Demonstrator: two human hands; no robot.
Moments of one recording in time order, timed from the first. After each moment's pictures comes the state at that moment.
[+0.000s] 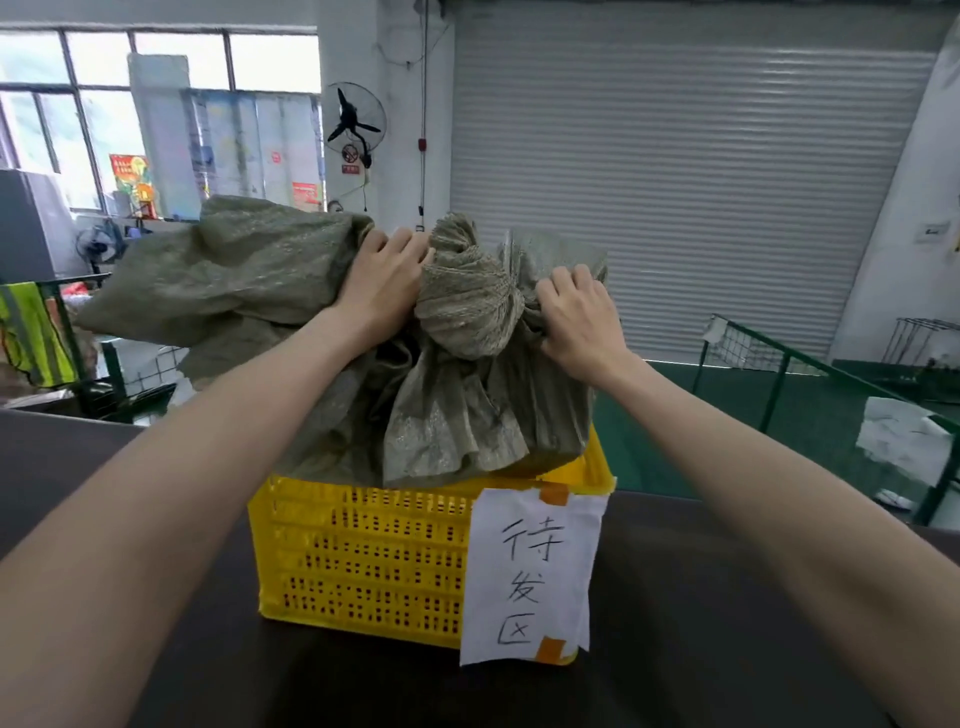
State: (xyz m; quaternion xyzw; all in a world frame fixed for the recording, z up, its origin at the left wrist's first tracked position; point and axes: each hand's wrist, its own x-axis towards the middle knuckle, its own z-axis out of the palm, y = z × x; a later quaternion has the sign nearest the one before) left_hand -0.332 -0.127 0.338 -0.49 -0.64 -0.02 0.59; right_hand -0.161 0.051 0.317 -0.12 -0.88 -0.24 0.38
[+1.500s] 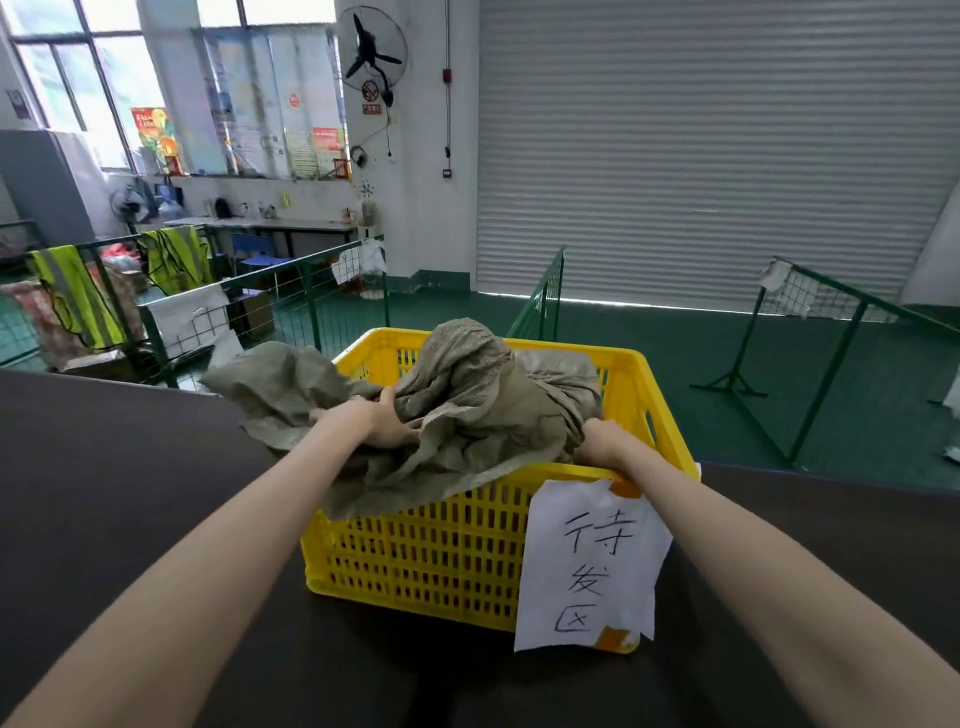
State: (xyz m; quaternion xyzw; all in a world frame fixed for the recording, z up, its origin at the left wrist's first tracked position) left_hand -0.390 -0.156 0.192 -0.23 -0.96 0.00 -0.17; right_hand -0.229 0.094 0.140 -0.34 -0.92 0.18 -0.01
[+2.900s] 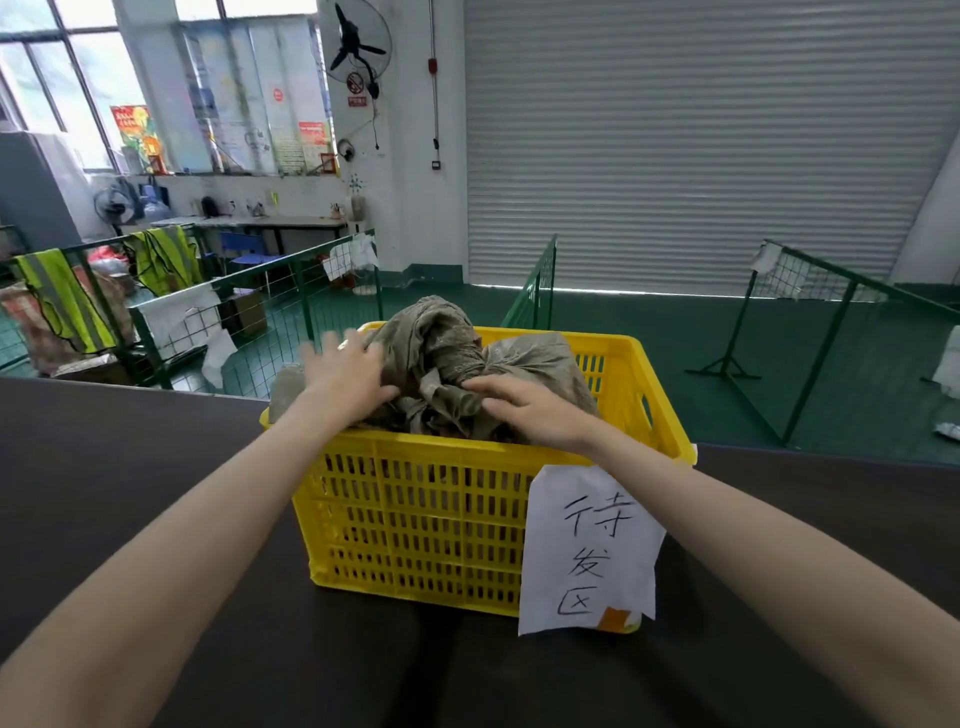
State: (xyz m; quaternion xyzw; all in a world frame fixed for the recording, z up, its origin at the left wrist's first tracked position) left_hand -0.393 -0.164 0.208 -0.31 -0.93 0.09 0.18; right_hand -0.226 0.011 0.187 -0.01 -0.93 0.34 0.10
